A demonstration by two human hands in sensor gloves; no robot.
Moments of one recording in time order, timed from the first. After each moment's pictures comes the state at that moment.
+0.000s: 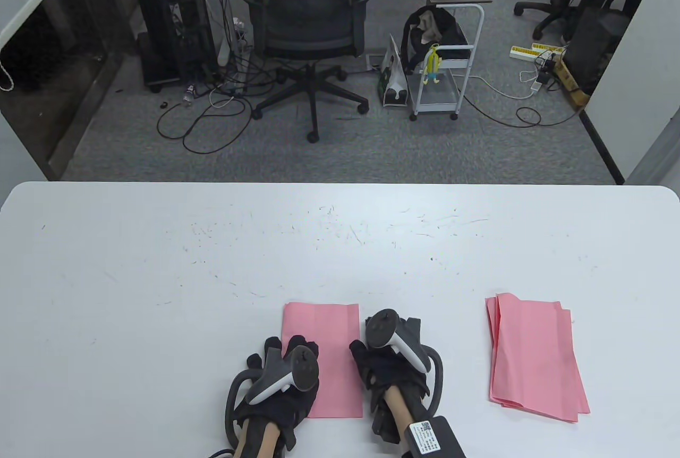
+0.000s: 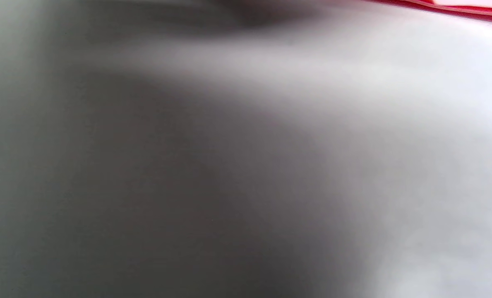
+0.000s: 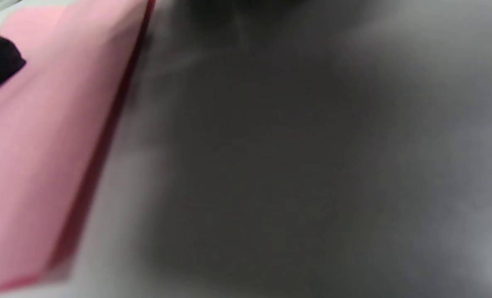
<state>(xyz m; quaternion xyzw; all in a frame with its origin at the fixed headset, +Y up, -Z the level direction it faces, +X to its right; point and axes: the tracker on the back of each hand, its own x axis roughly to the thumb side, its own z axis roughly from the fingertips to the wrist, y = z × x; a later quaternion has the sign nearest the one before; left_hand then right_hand) -0.127 -0.807 -0.299 -0.29 -0.08 0.05 0.95 0.079 -0.798 -0.343 -0.03 0.28 0.94 0.17</state>
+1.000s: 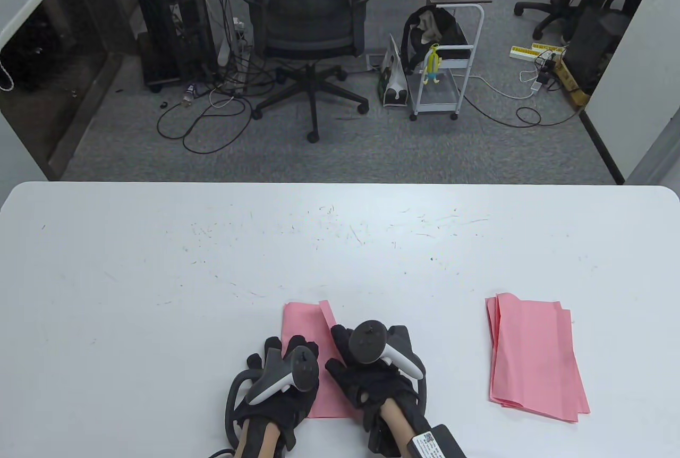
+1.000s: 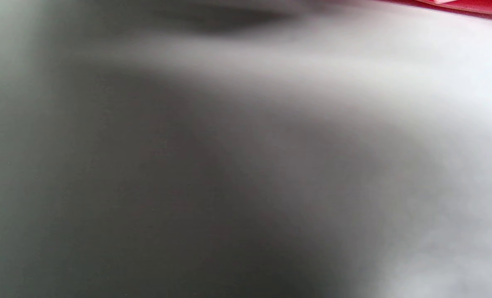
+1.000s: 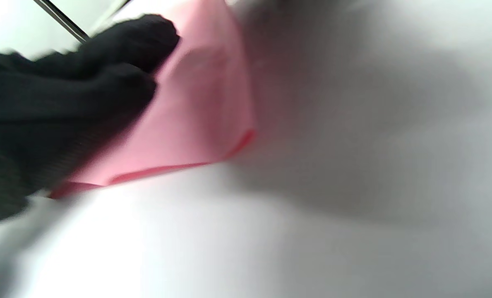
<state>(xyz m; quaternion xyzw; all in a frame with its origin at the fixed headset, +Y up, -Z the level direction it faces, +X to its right) -0.129 -0.807 -0.299 -0.29 -0.08 0.04 0.95 0.049 -0.782 -0.322 0.12 0.30 0.90 0.27</state>
